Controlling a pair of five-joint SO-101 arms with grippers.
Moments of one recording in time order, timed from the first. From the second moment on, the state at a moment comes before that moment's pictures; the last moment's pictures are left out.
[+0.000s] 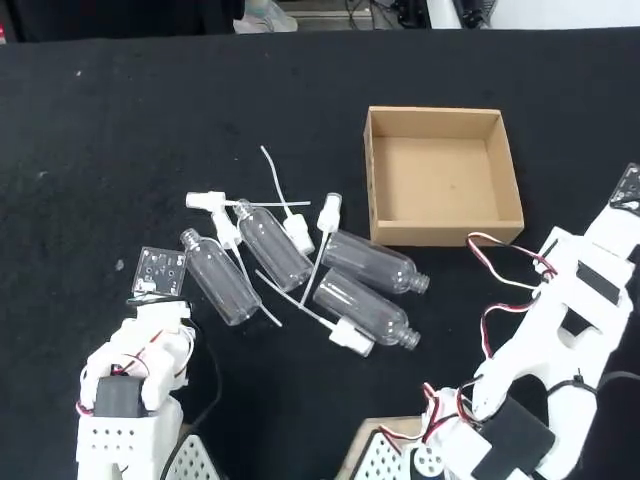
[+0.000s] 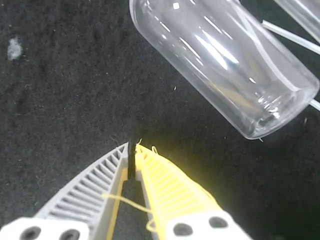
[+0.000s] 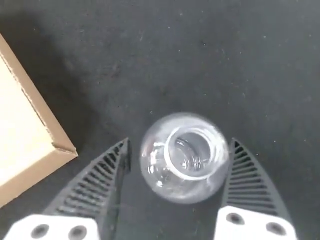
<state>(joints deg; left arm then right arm) -4.7 -104.4 96.1 72.7 -9.8 42.5 -19.1 49.6 26.8 8.1</state>
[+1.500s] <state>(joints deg) -4.7 -104.4 96.1 72.7 -9.8 42.5 -26.9 57.2 20.5 11.8</state>
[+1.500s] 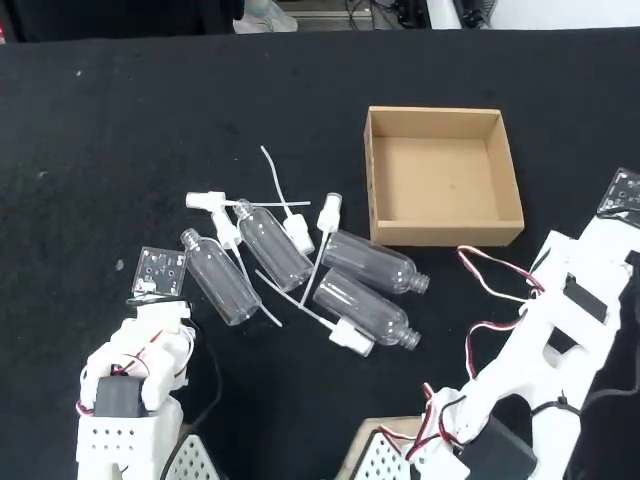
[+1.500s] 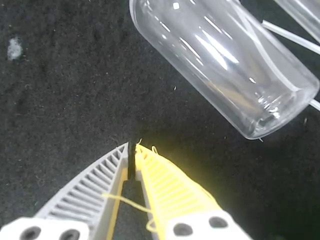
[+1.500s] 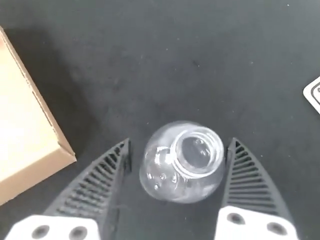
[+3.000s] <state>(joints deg) -4.7 -104.4 96.1 72.7 -9.8 46.2 -34.1 58.2 23.8 9.5</state>
